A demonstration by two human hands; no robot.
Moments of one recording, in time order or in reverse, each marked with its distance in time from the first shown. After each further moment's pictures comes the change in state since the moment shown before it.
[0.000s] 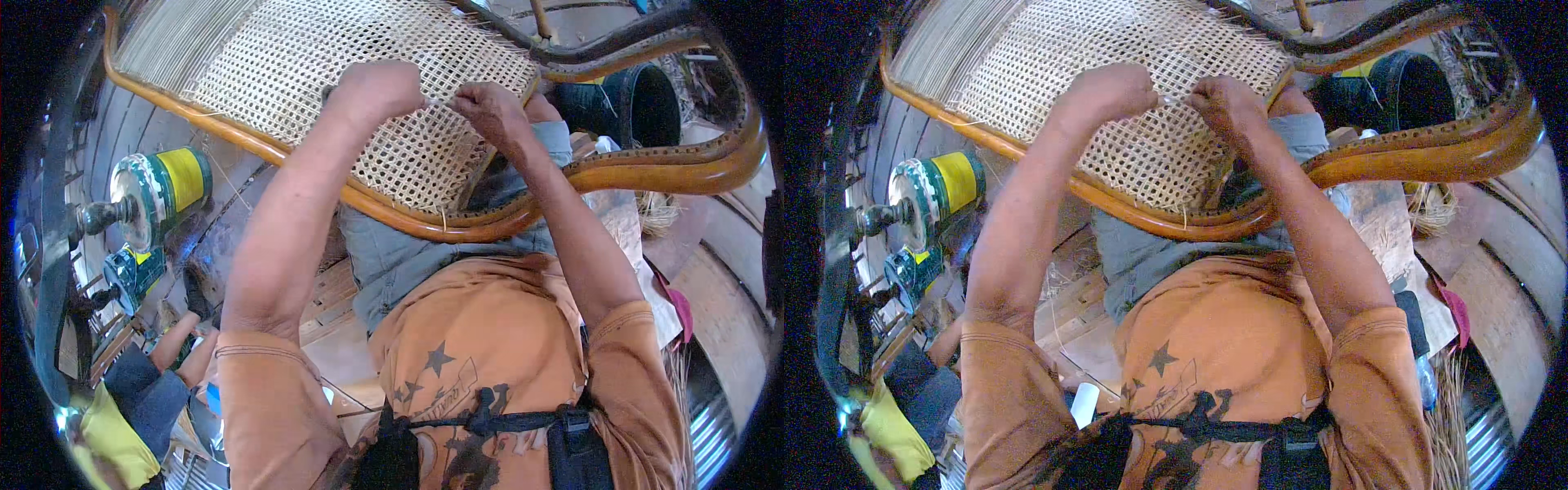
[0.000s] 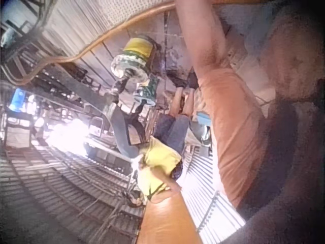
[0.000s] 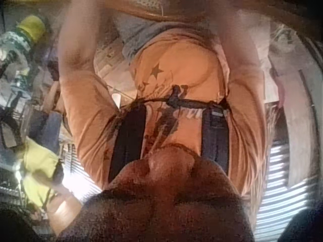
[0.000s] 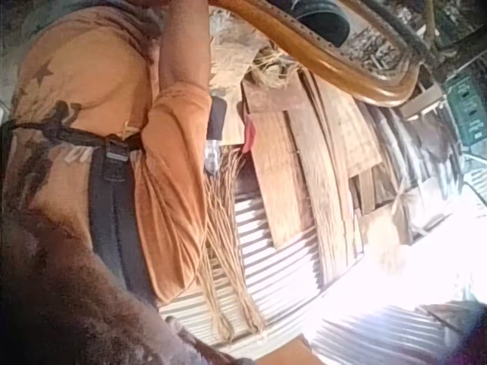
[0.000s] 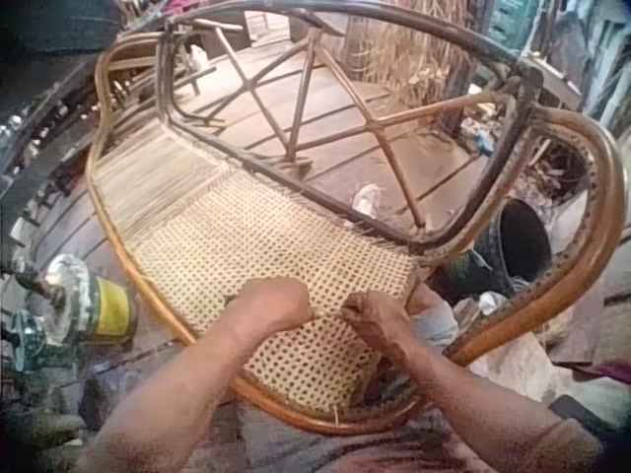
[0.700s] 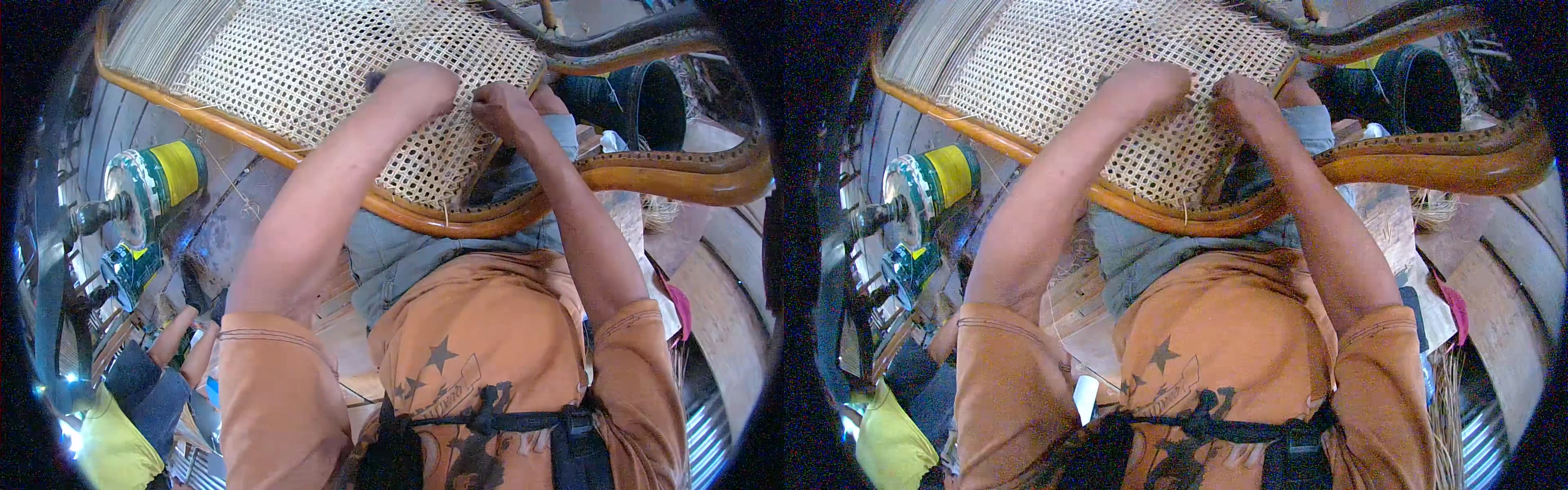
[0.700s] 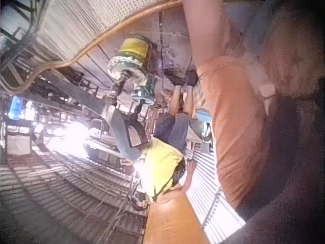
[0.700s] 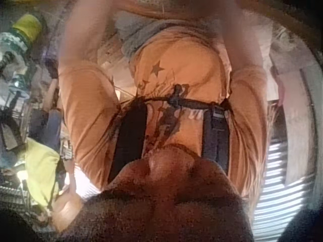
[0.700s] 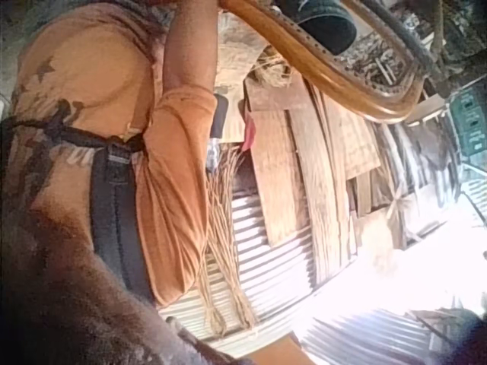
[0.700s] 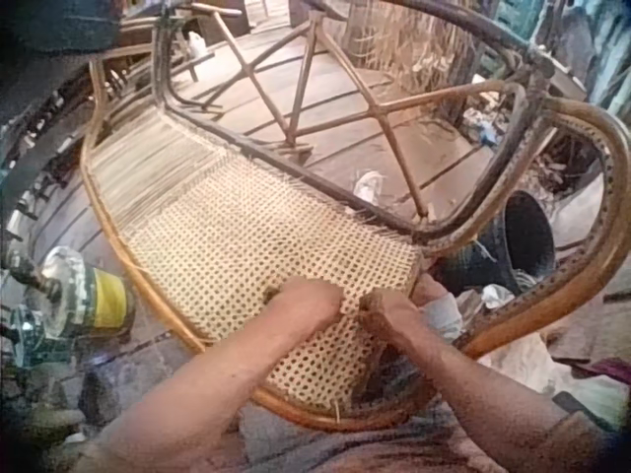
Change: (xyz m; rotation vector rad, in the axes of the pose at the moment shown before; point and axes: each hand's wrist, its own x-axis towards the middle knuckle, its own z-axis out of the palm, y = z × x) left_hand 0.029 0.026 0.025 0.069 -0.011 0.197; right_hand 0.007 0.050 0.014 -0.169 -0.030 -0.032
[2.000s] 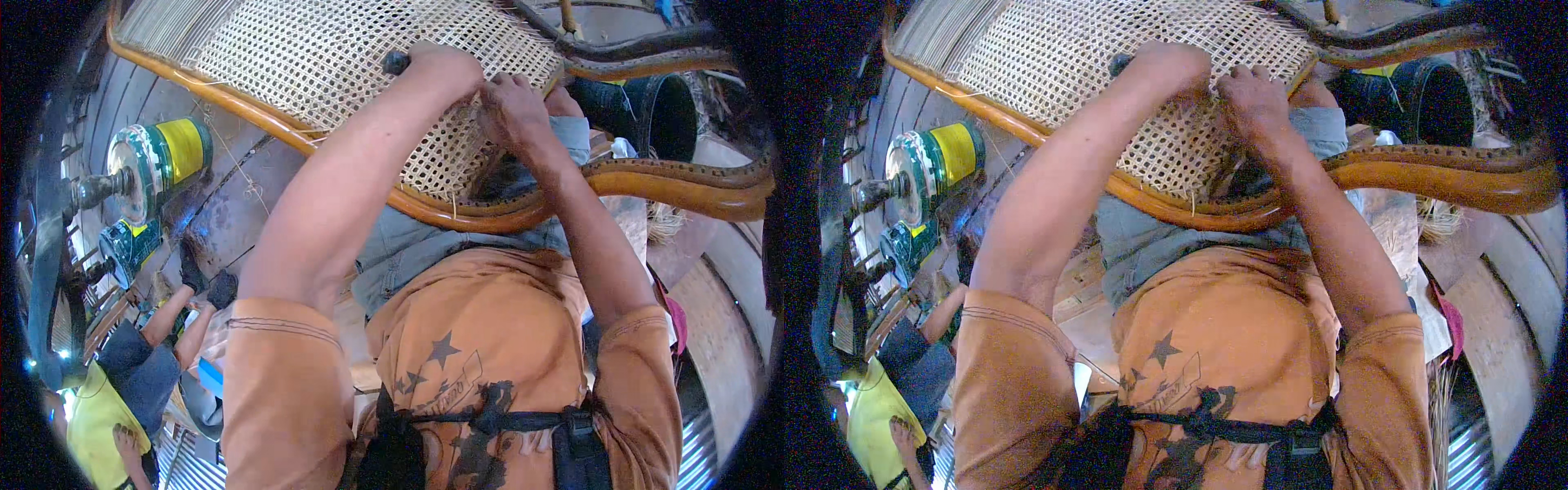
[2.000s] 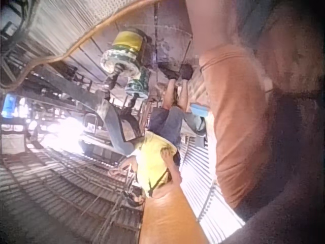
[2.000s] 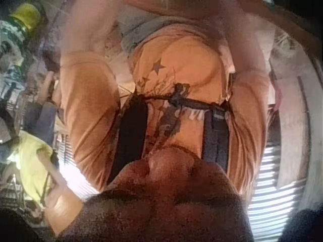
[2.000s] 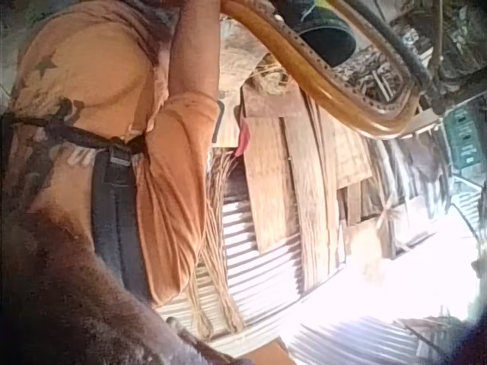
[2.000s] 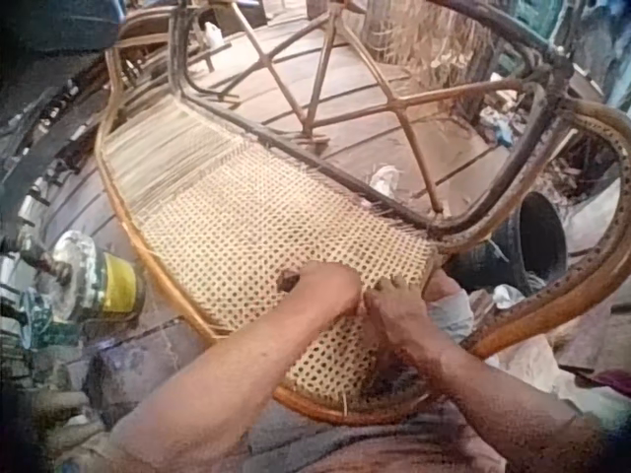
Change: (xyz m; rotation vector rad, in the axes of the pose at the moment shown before) left_hand 0.008 0.000 -0.003 -0.020 0.053 -0.141; right_hand -0.017 -0.032 -0.001 -0.490 0.155 -0.194
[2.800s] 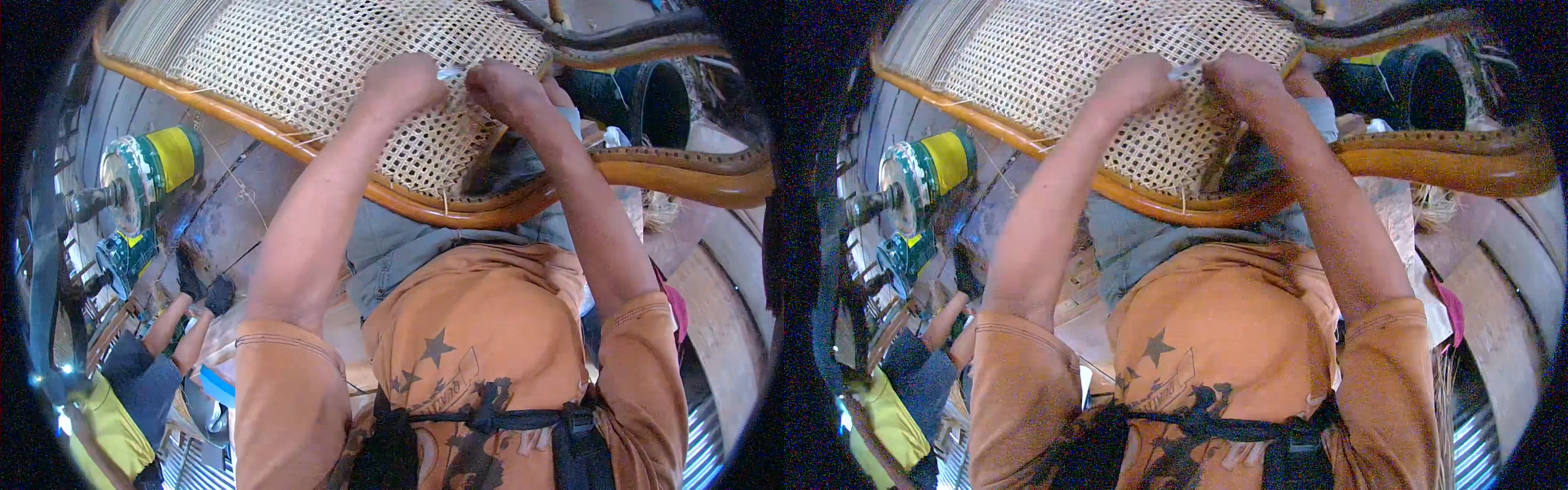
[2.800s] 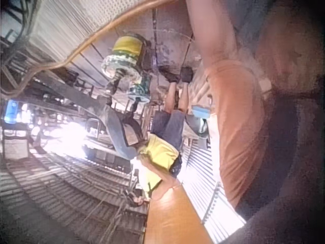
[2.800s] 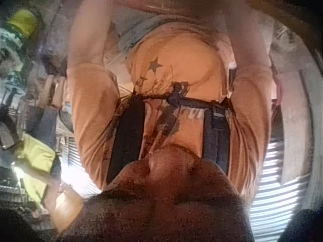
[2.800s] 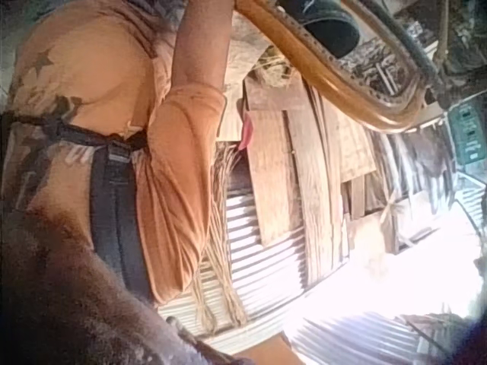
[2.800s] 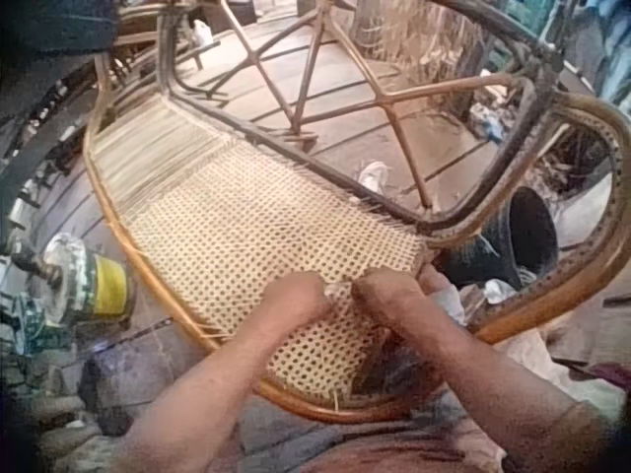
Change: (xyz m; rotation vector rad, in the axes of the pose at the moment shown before) left_hand -0.011 -0.019 0.035 -0.369 0.045 -0.148; right_hand 0.026 0.022 -0.001 0.270 -0.139 -0.052
